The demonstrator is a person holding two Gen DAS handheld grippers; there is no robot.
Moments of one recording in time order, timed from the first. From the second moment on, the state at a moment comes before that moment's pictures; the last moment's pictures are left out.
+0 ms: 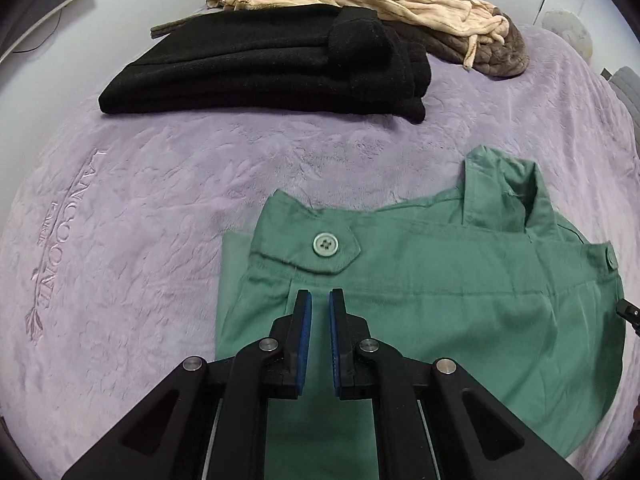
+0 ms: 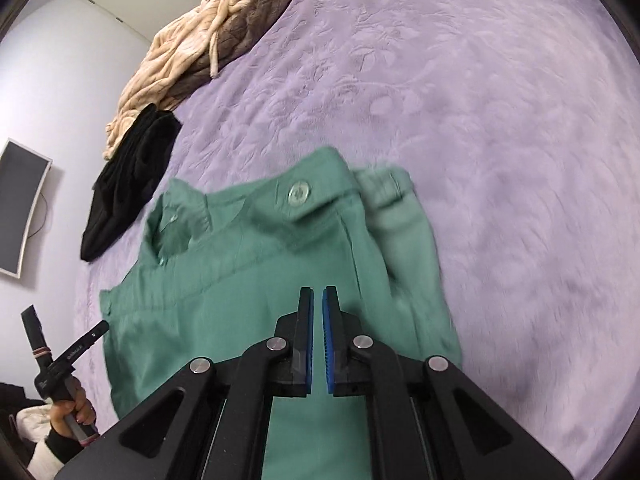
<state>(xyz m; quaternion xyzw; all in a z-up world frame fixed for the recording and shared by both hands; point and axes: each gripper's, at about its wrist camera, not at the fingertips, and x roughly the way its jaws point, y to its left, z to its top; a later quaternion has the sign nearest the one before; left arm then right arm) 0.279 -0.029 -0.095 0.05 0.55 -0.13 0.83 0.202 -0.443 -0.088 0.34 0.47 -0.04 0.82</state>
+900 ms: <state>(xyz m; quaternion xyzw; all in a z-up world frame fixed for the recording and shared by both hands) 0.181 -0.001 -0.106 0.07 0.62 -0.11 0.78 0.105 -0.362 -0.102 0.39 0.53 0.02 0.76</state>
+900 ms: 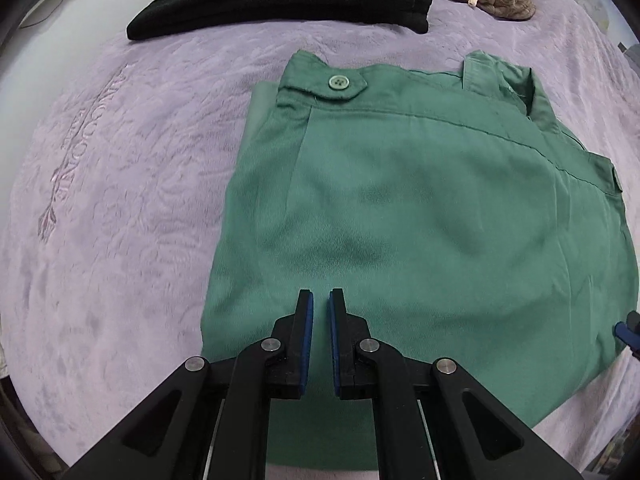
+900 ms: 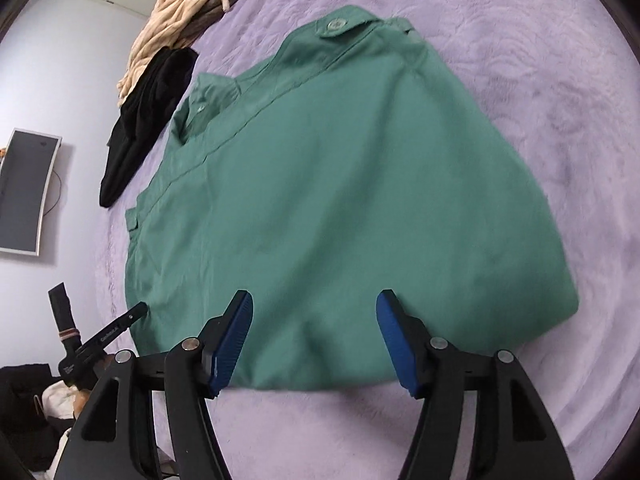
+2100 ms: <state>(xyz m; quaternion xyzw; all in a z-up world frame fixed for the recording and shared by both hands) 0.124 0.067 -0.091 0.05 0.64 -0.17 0.75 0.059 -0.216 -0.119 0.45 0.57 0.07 0.69</state>
